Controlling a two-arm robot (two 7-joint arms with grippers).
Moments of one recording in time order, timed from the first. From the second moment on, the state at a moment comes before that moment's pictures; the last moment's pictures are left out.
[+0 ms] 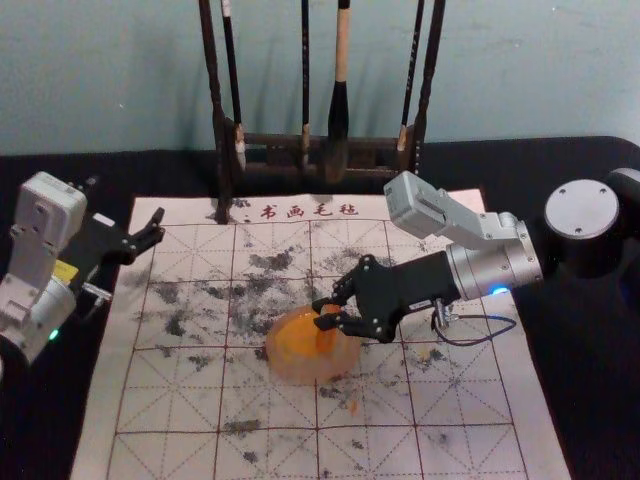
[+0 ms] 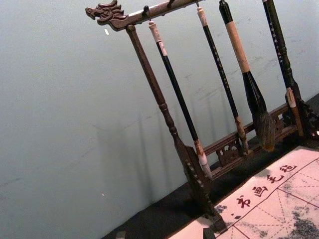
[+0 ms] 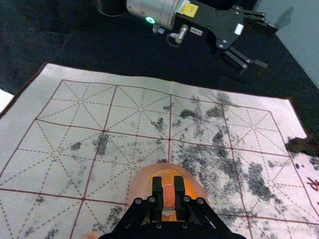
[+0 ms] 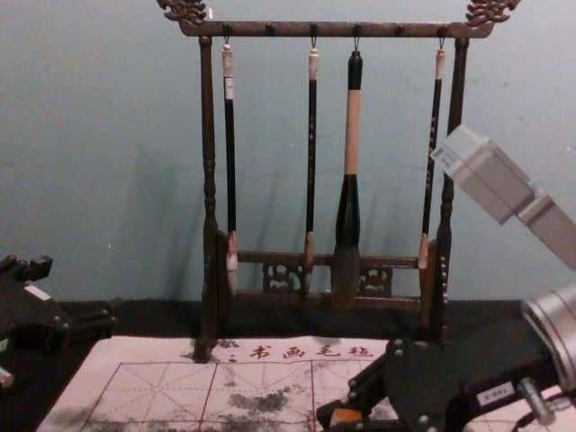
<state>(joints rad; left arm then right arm) -0.20 0.60 0.45 -1.41 -0.25 -0.12 0.03 0.74 0.48 -0.88 -1.10 0.32 -0.09 1.09</state>
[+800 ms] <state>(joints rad) -0.20 0.60 0.45 -1.41 -0.25 -0.12 0.03 0.75 0.43 -0.90 -1.05 0.33 -0.11 1.10</state>
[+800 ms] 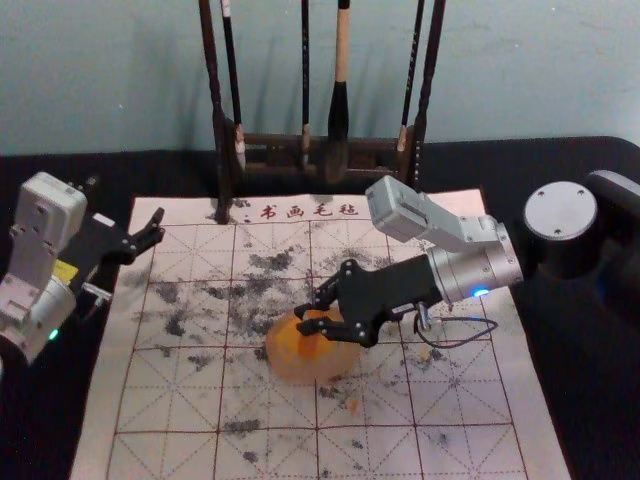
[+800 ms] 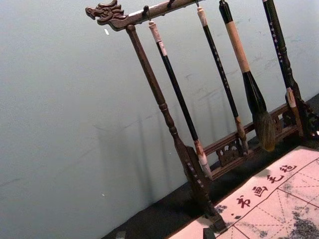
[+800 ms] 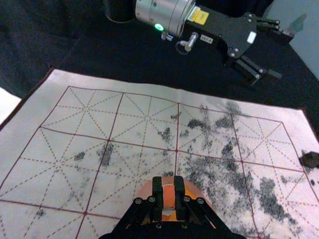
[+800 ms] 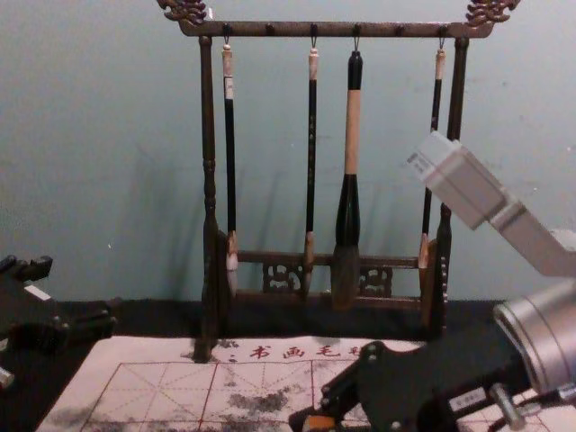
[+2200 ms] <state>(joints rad) -0.20 0.60 0.45 -1.41 -0.25 -0.12 0.03 0.80 0.37 -0.89 -0.93 0.31 -0.15 1.09</state>
